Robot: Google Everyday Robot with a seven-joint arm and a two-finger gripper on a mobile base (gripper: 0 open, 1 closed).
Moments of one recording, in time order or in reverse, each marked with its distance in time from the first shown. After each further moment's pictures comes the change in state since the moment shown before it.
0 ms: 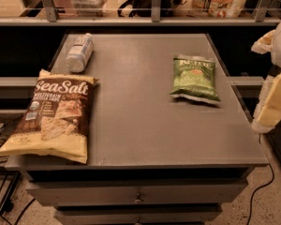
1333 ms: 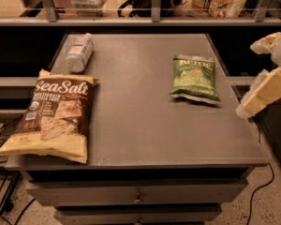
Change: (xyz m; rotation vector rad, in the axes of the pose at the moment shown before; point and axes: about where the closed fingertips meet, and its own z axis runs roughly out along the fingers) arm -0.004 -0.034 0.024 0.021 -0.282 0.142
